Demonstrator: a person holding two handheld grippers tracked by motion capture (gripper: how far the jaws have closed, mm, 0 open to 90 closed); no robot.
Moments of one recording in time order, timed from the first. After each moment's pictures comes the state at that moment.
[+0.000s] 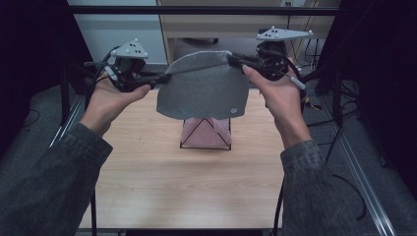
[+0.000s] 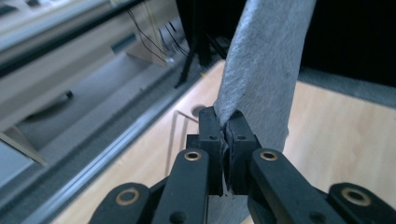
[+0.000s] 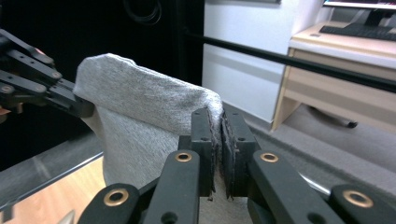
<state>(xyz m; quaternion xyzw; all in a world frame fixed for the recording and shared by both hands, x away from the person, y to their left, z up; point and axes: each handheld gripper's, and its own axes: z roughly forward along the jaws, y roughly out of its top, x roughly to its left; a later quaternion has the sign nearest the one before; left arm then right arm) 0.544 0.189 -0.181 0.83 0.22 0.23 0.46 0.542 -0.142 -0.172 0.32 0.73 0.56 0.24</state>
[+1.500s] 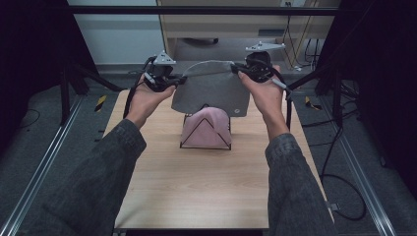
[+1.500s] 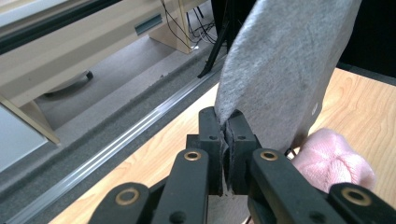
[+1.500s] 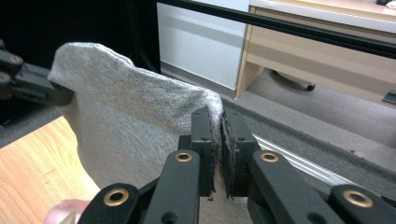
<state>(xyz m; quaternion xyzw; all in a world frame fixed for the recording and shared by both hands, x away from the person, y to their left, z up) 0.630 0.153 -0.270 0.82 0.28 0.25 0.44 0.625 -0.145 -0.247 0.38 0.74 0.49 0.27</state>
